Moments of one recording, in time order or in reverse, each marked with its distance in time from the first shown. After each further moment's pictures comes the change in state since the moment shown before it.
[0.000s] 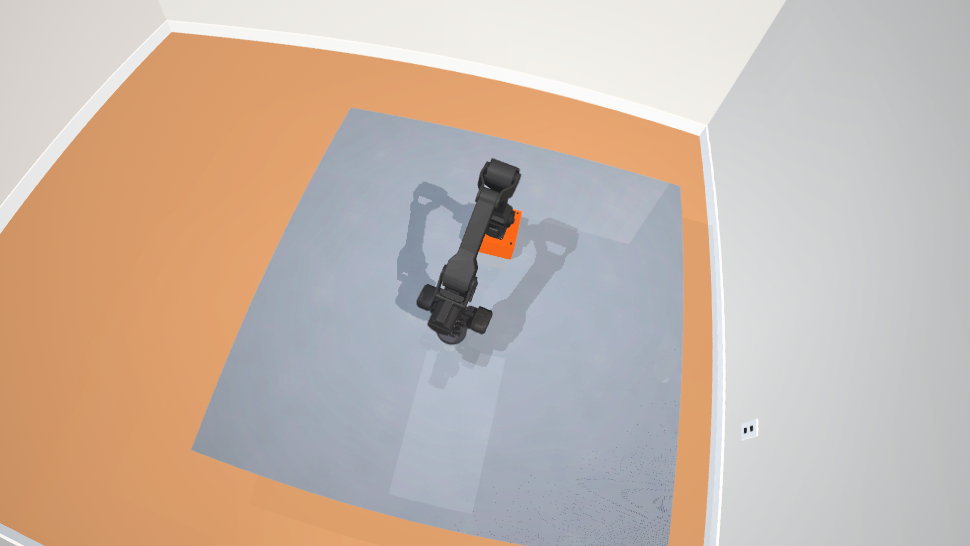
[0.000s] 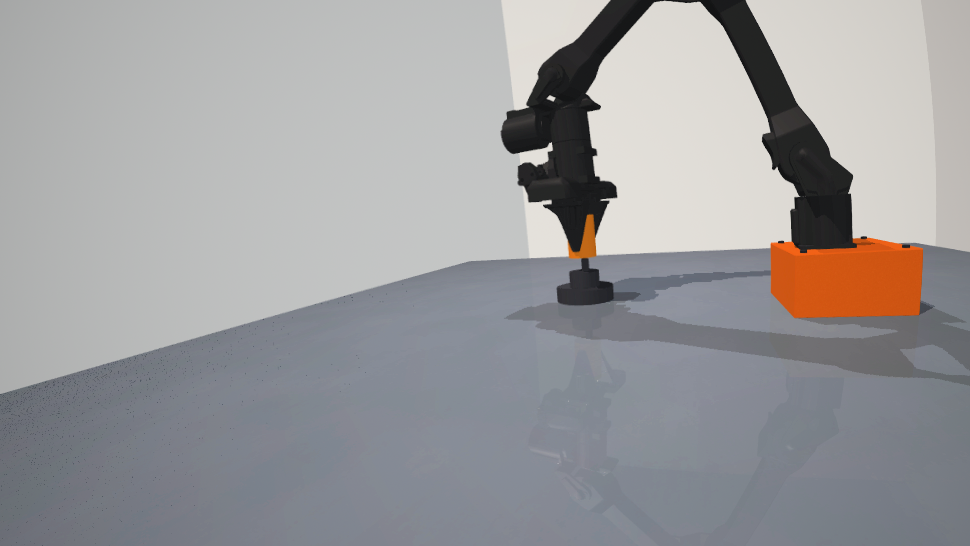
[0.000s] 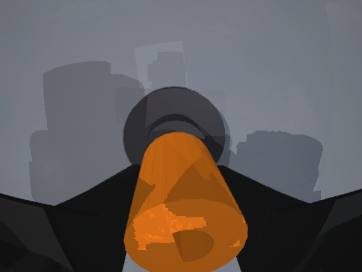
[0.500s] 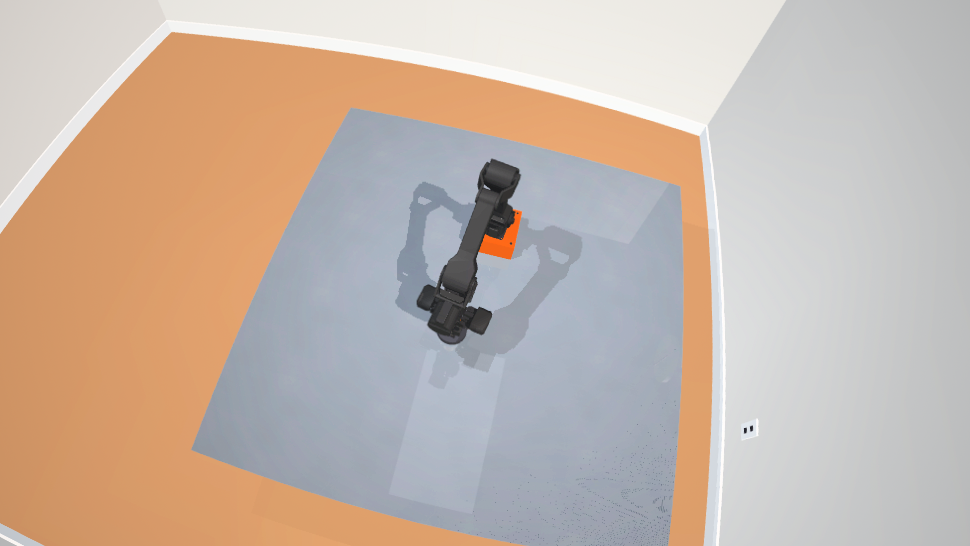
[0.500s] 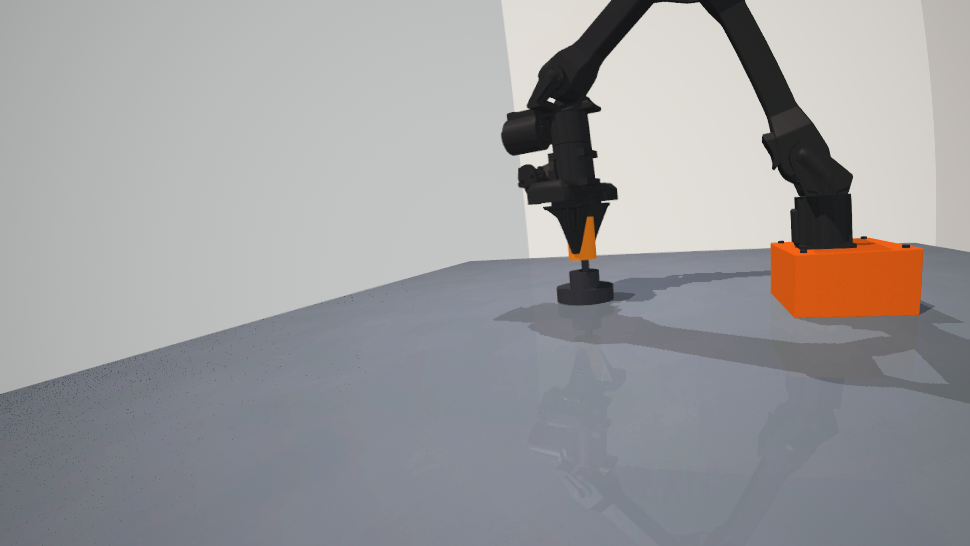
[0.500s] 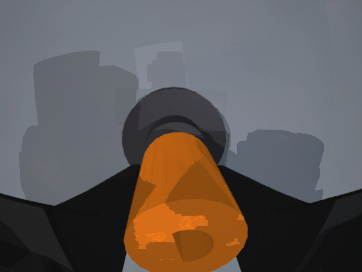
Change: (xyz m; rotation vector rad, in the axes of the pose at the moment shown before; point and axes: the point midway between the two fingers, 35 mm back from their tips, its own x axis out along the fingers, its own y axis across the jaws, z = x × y) arm 0.003 0.000 0.000 0.011 -0.001 0.000
